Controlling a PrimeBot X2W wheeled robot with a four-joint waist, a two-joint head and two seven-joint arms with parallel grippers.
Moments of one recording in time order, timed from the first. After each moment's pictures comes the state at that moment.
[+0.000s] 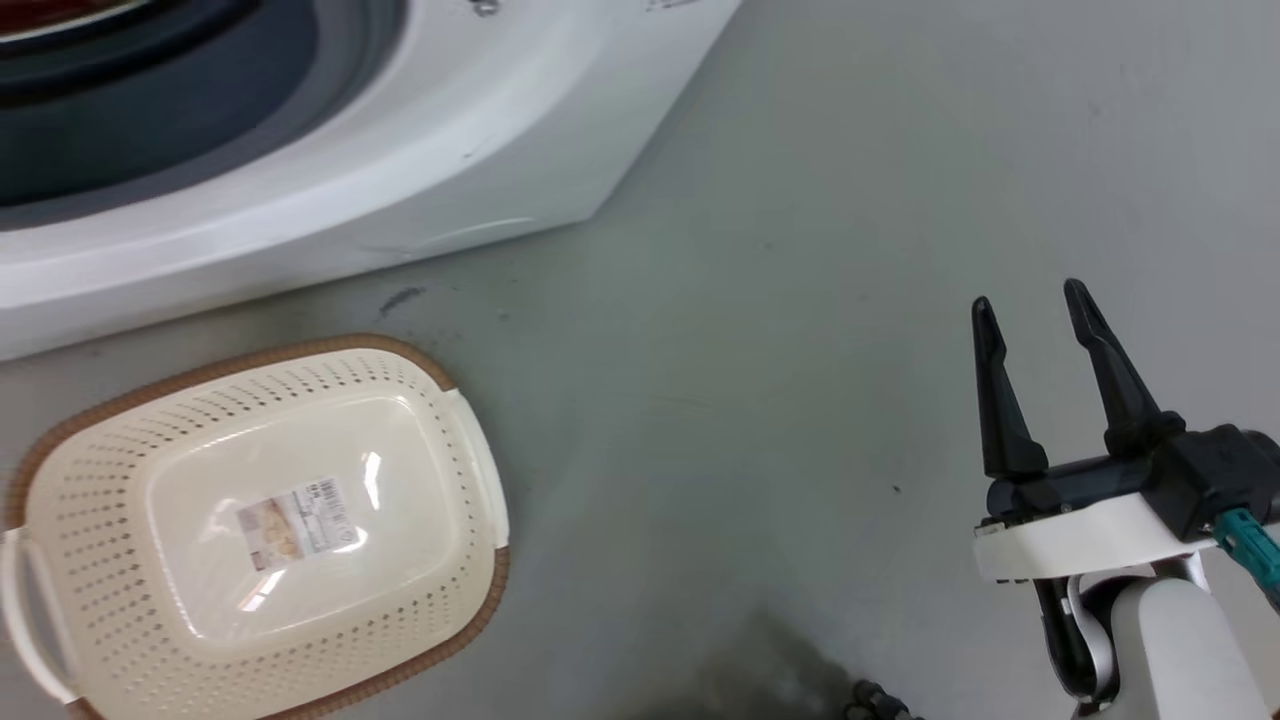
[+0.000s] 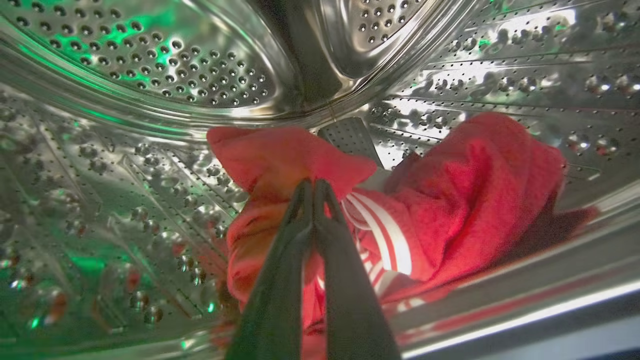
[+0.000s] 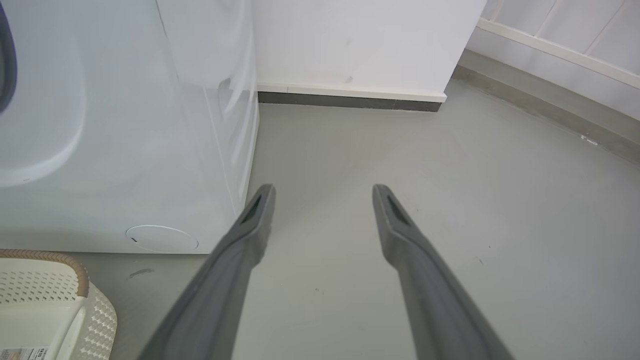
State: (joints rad) left arm -1.42 0.57 -0.42 1.13 -0.32 -0.13 0.00; right arm -0.21 -0.05 0.04 0.03 0.06 0.13 -0.26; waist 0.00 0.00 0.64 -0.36
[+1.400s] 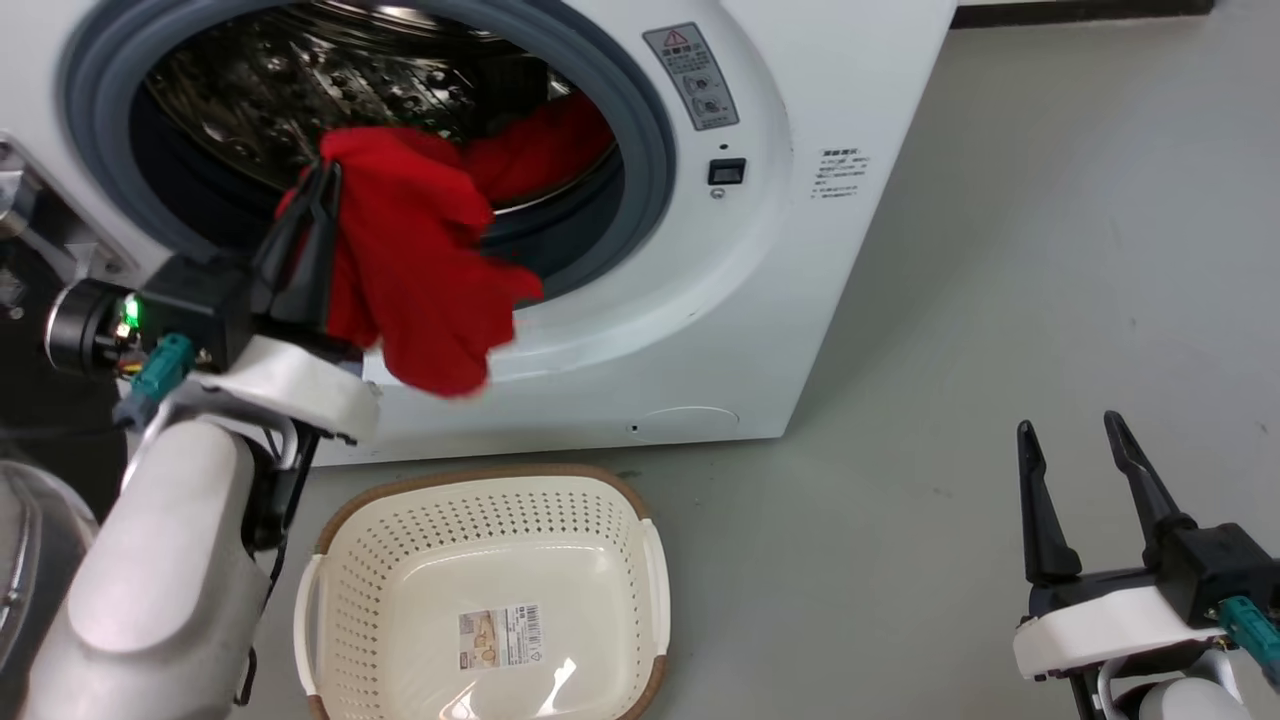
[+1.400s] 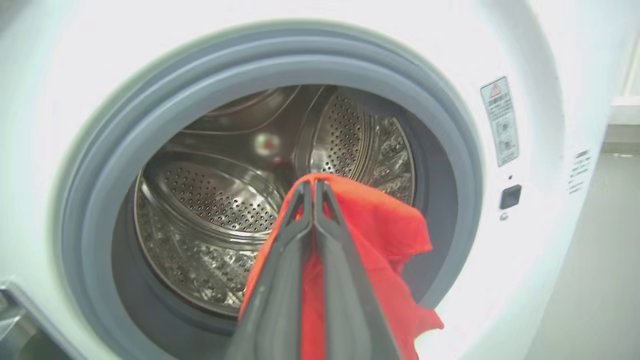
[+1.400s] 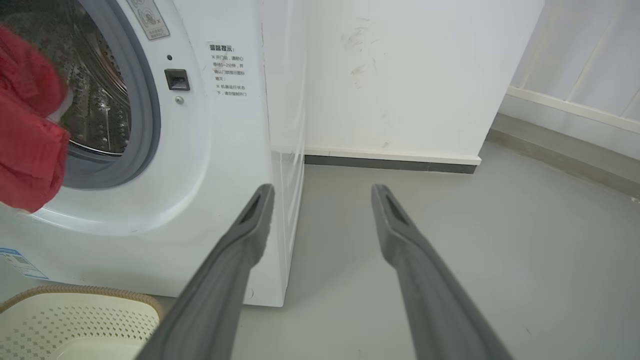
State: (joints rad) left arm -0.58 0.42 -0.30 0.33 -0.32 -0.05 -0.26; right arm -0.05 -0.05 -0.07 0.10 -0.01 0.13 -0.26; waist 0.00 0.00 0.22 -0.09
